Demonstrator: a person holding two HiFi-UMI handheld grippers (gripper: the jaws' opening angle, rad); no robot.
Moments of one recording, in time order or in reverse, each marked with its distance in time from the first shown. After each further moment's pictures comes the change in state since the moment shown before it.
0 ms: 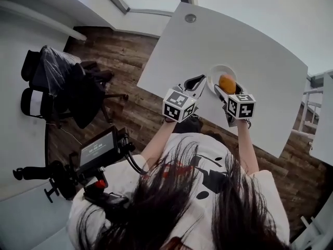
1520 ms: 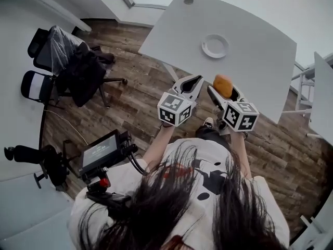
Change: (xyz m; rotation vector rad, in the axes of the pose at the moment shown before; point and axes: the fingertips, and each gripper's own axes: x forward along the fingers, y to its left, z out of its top) left arm -0.140 -0.185 -0.046 -0.024 -0.131 0.061; right arm -0.221 0.122 -0.080 0.101 -0.215 0.103
